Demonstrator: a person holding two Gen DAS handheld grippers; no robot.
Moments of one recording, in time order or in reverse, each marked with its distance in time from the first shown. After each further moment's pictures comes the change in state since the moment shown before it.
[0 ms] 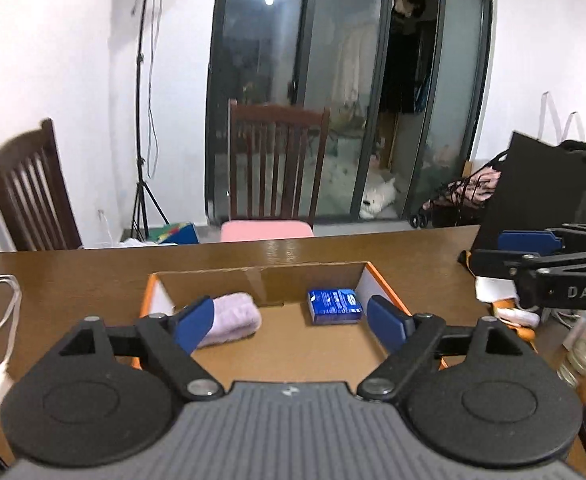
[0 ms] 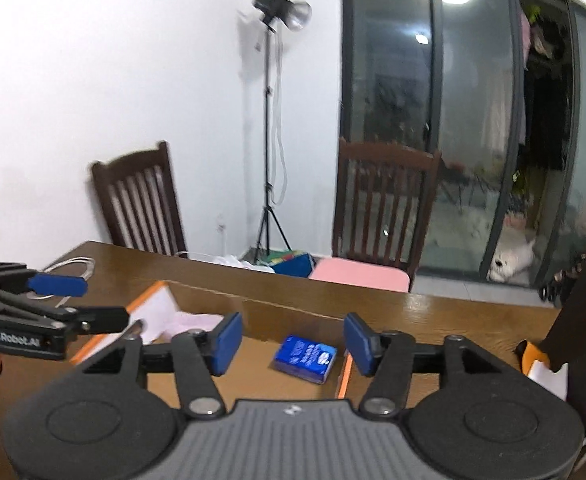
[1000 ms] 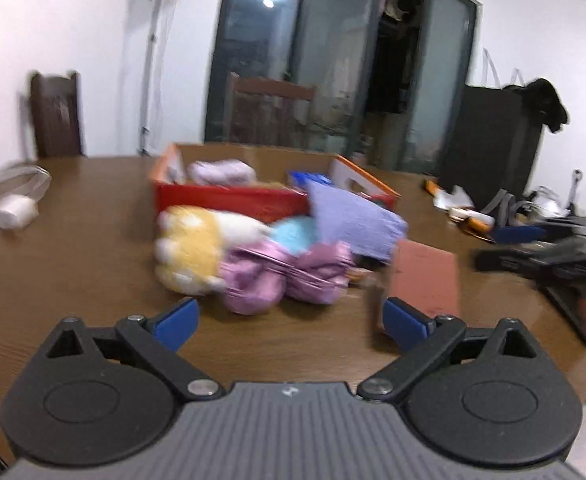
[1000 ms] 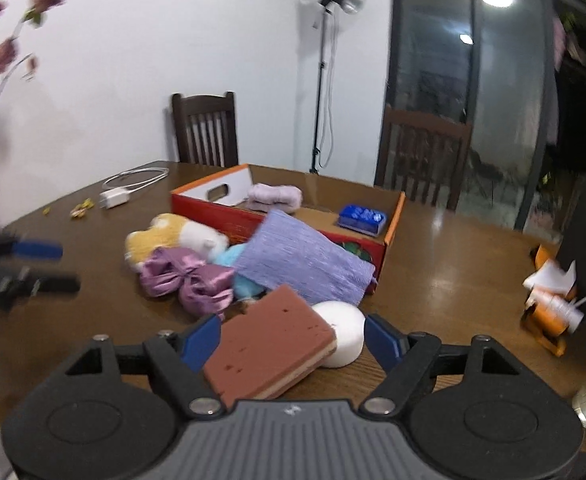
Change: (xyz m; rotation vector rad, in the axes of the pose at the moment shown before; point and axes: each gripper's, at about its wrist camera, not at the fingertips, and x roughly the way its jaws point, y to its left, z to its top) left arm -0.102 -0.011 -0.212 -0.047 0.000 -0.078; right arm -0.108 0.042 -0.194 -0.072 0.055 0.093
